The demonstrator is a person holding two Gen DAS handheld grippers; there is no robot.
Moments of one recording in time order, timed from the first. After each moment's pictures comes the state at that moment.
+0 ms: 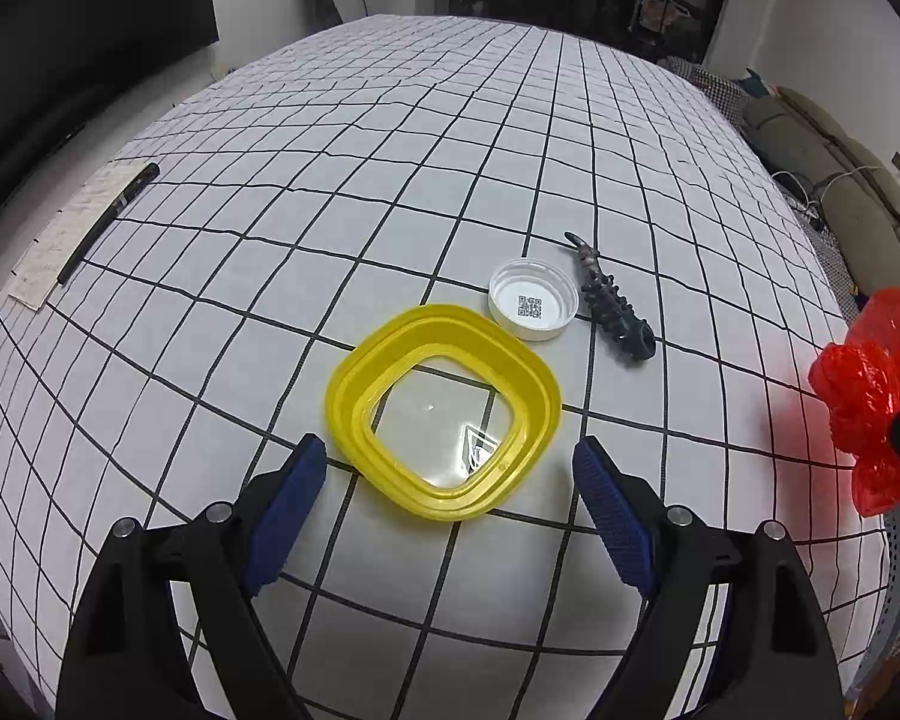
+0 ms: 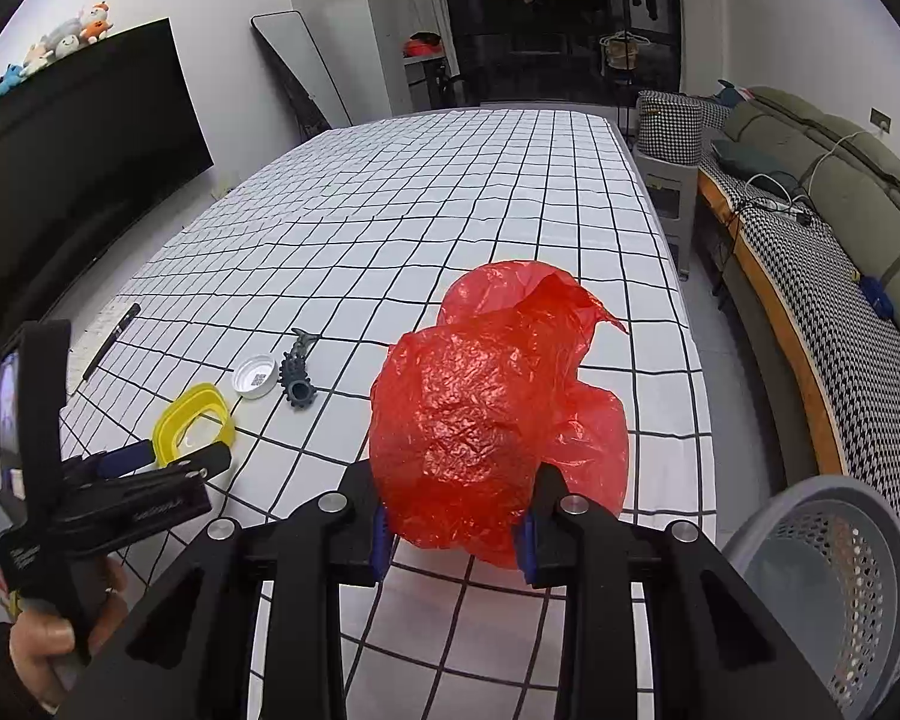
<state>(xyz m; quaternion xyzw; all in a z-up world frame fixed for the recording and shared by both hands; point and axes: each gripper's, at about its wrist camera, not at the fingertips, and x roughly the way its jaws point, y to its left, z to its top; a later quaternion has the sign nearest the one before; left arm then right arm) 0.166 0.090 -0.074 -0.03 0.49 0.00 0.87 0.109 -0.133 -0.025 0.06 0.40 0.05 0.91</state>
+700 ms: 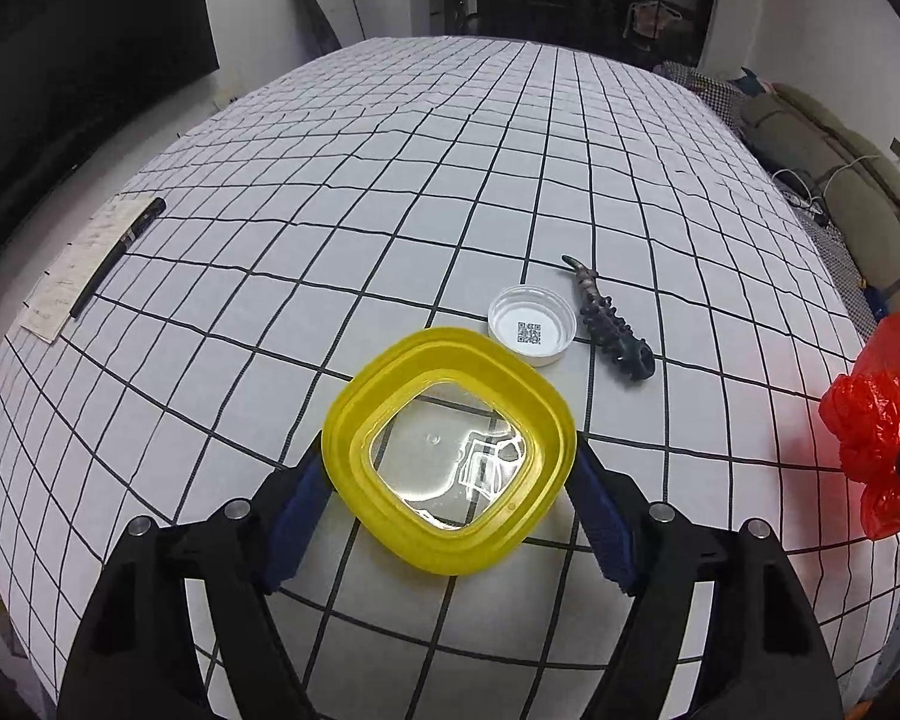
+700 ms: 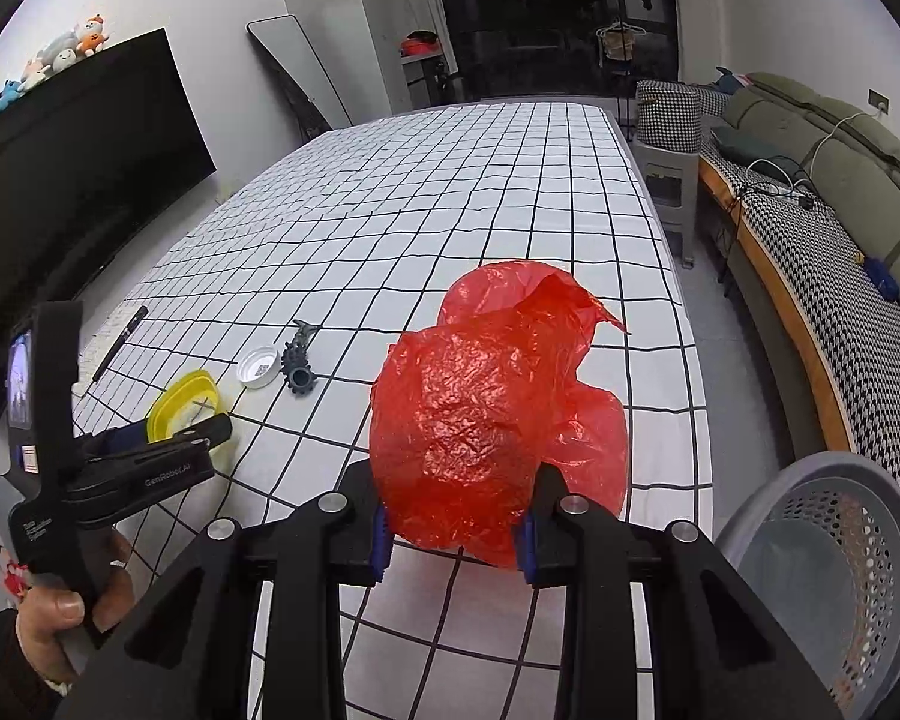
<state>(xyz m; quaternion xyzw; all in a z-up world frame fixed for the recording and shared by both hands) 0.162 0.087 -0.063 0.00 0.46 0.01 0.89 0.100 -0.139 -0.028 0.08 0.40 0.06 0.91</state>
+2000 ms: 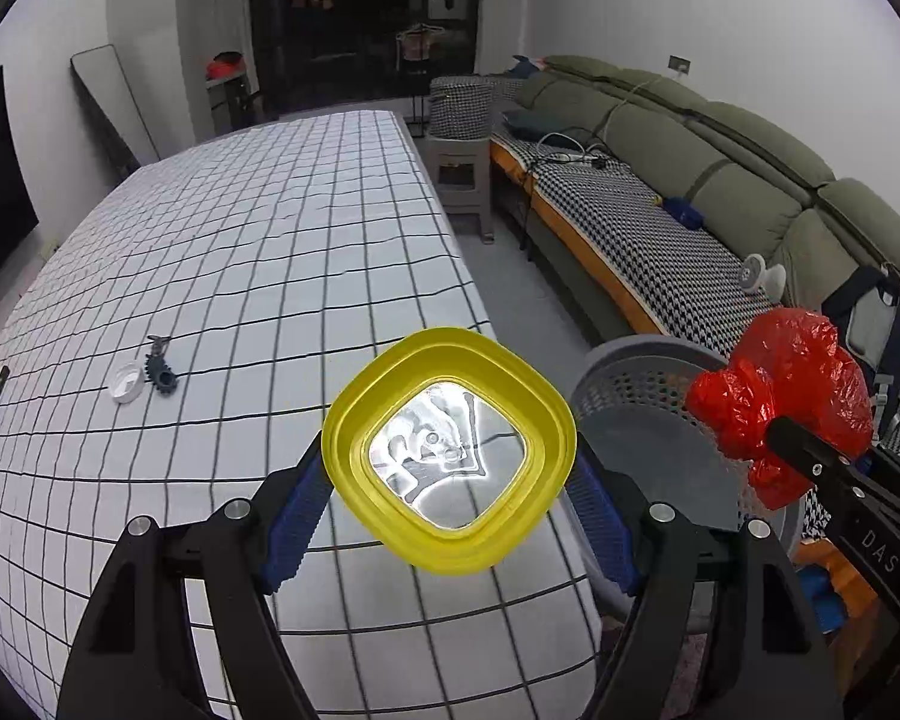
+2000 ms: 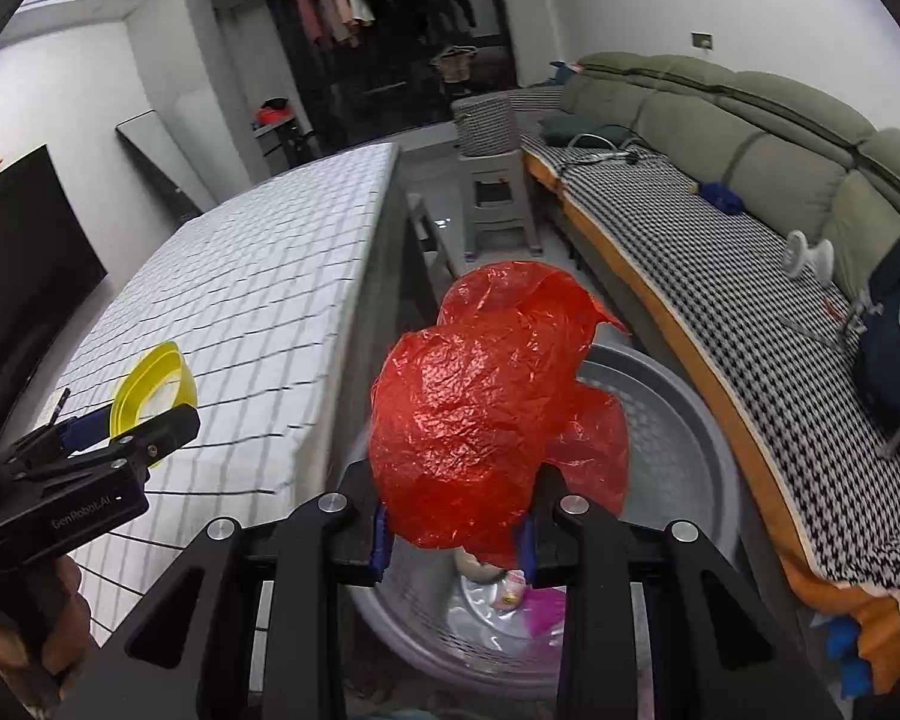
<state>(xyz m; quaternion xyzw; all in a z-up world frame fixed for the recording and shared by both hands) 0.028 -0.138 -0.014 0.09 0.39 -0.22 0.89 -0.072 -0.322 -0.024 0.16 0.36 -0.10 0.91</state>
